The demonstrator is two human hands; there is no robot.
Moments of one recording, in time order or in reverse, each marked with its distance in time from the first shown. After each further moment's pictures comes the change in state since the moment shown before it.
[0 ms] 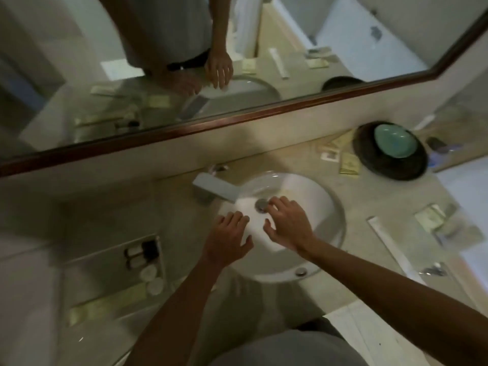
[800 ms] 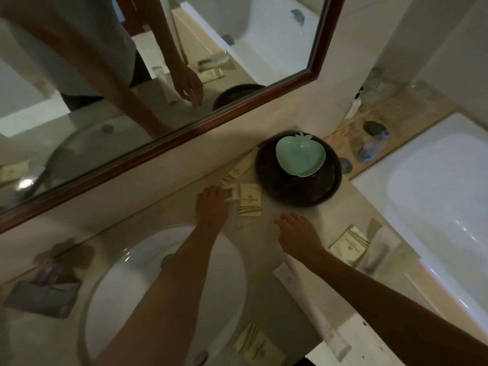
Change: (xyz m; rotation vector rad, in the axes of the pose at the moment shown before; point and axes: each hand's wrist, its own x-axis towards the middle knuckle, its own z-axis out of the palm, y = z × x) left_hand 0.365 0.157 0.164 0.277 -0.269 -0.215; right_hand -0.062 0.370 0.002 0.076 -0.254 0.382
